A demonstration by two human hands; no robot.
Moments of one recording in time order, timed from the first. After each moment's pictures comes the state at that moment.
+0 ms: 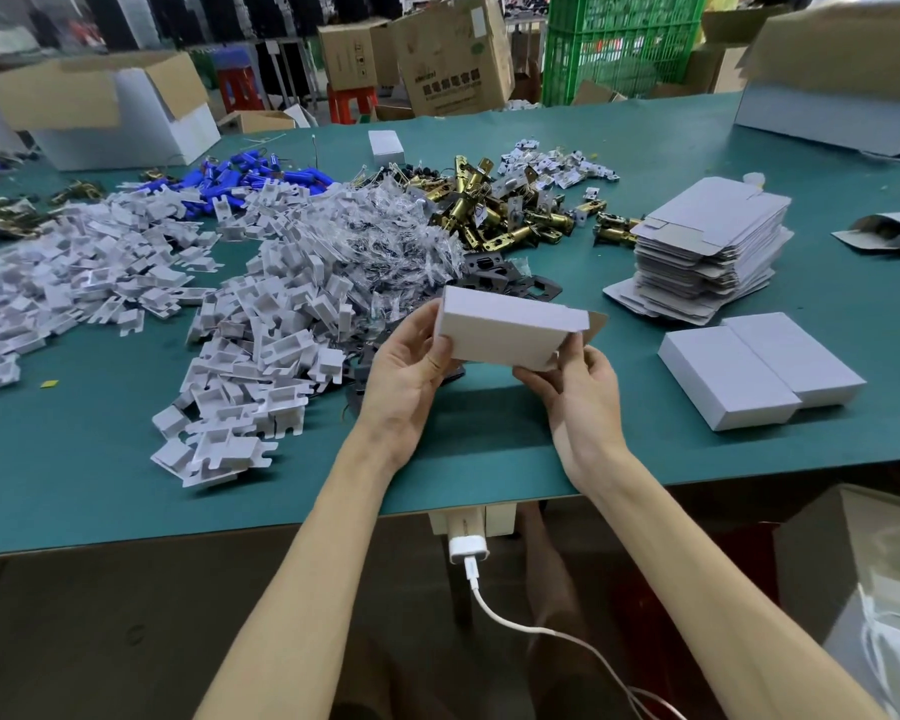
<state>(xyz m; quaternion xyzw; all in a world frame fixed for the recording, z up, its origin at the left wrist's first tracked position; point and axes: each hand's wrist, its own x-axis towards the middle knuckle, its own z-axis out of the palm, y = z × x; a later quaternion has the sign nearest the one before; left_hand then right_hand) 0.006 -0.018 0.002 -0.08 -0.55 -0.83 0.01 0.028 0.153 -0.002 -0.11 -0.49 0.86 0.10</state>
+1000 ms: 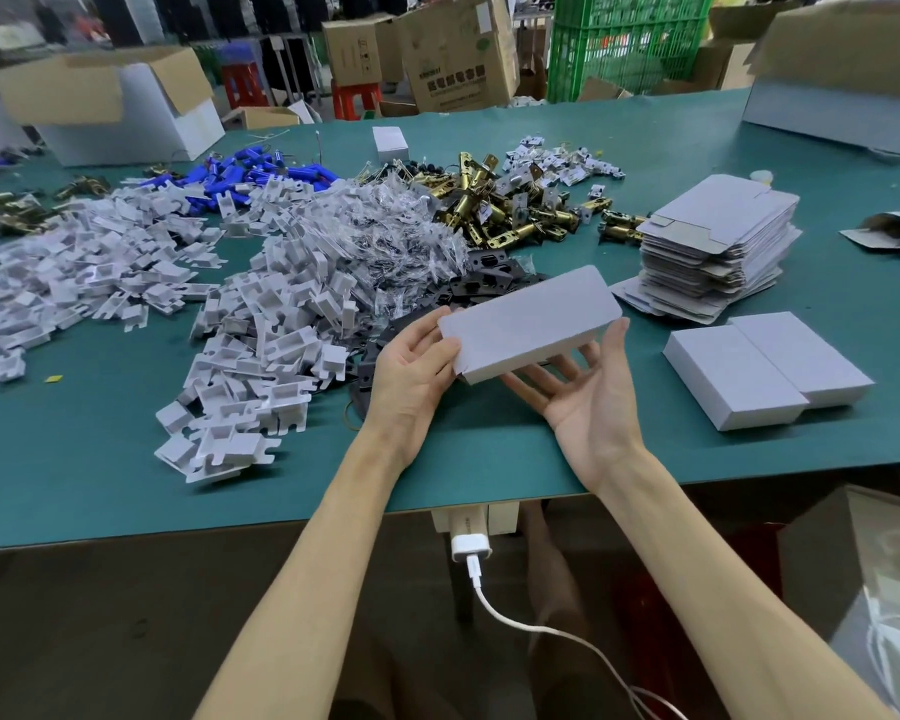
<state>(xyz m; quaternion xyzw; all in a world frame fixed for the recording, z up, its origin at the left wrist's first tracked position) 0.007 -0.014 0.003 -0.02 -0.54 -0.84 0.00 0.033 0.162 0.000 -0.07 -0.38 0.92 0.01</state>
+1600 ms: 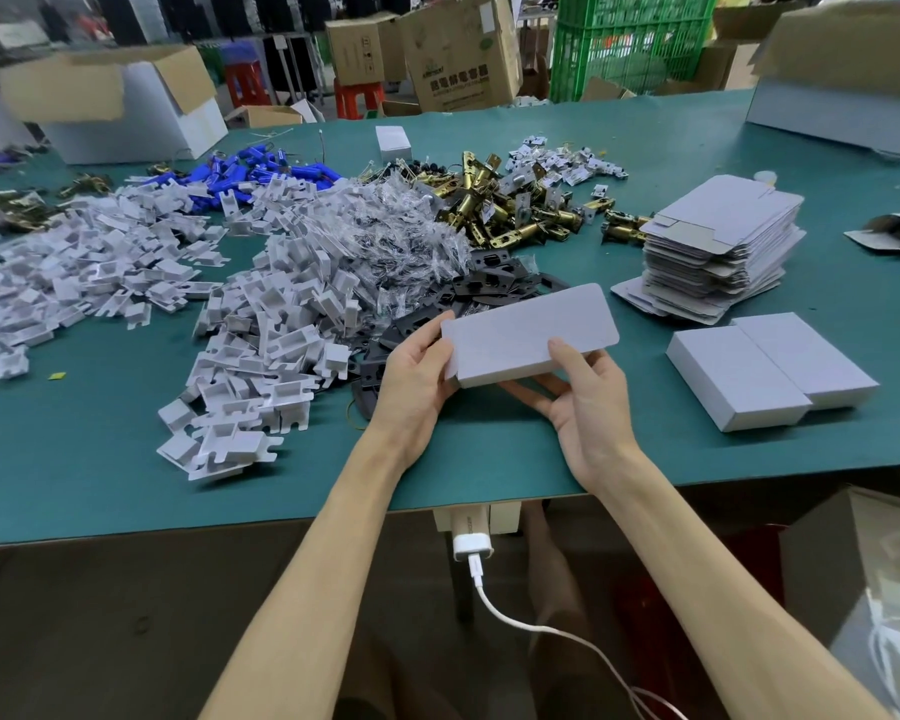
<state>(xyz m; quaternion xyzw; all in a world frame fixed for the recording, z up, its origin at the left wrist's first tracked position) 0.006 -0.010 0.001 0.01 -0.60 -0.80 -0.02 0.034 0.156 -0.001 -0.07 -0.47 0.88 0.04</state>
